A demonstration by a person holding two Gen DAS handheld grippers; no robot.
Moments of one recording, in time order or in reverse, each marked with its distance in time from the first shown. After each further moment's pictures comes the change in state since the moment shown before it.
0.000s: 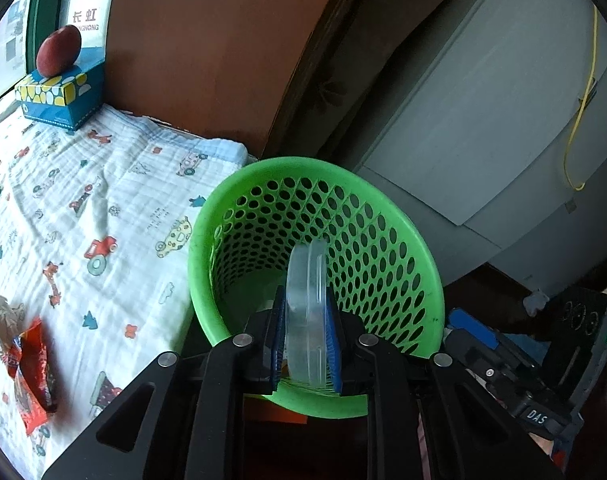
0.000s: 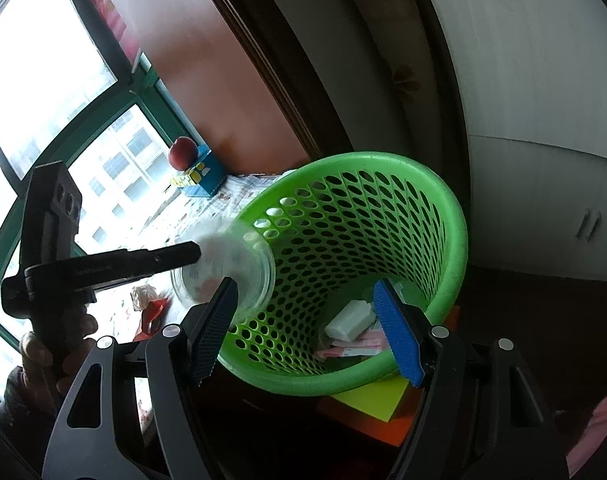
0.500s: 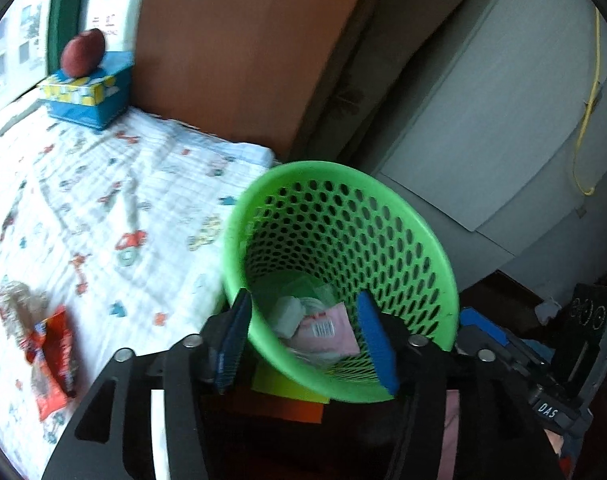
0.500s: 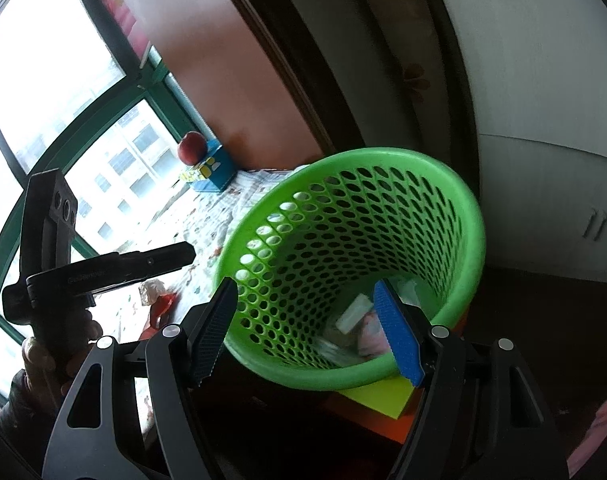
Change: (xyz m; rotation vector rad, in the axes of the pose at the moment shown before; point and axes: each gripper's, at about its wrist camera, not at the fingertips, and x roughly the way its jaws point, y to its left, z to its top) left arm -0.024 0.014 -0.014 -0.021 -0.043 0.075; right arm 0.000 0.012 -0.003 -0.018 0.012 0.027
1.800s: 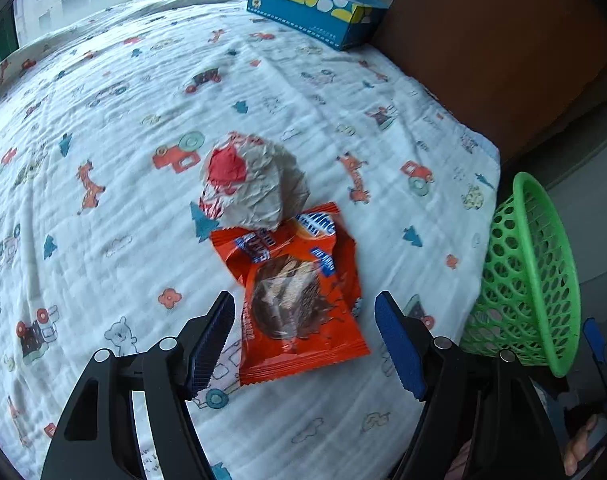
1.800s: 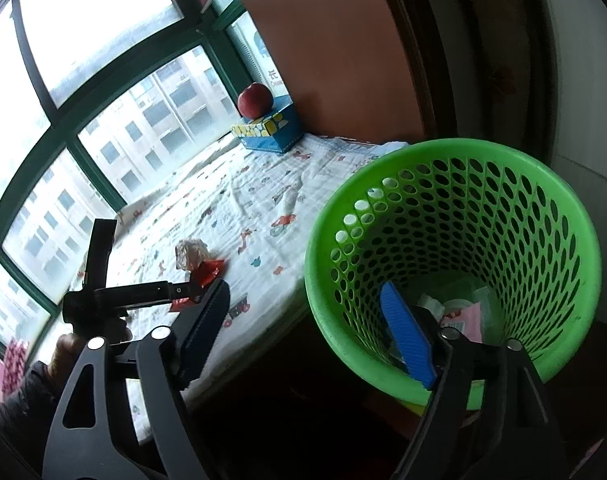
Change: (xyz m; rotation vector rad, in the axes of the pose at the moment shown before) left arm -0.024 0.194 -0.073 -0.365 0.081 0.294; right arm 0.051 0.091 -0.012 -0.188 0.092 0.083
